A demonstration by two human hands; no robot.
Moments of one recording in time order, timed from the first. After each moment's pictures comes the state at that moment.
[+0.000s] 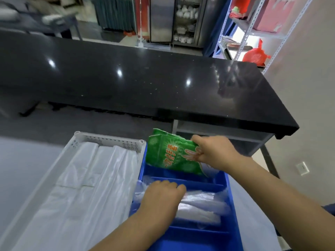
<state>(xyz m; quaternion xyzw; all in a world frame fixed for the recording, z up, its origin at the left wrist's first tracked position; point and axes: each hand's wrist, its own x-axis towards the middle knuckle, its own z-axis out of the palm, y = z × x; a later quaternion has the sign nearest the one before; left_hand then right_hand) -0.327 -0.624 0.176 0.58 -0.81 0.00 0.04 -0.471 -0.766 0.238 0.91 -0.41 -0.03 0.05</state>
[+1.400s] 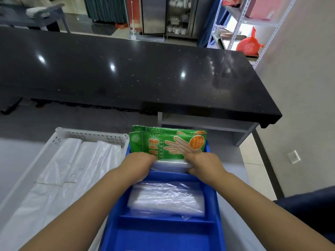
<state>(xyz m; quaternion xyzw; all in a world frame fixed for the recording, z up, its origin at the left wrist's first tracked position) -0.296 -0.697 0.164 0.65 -0.75 -0.15 -0.03 -0.515 -0.743 0.171 0.89 -0.44 -0.06 -0.05</state>
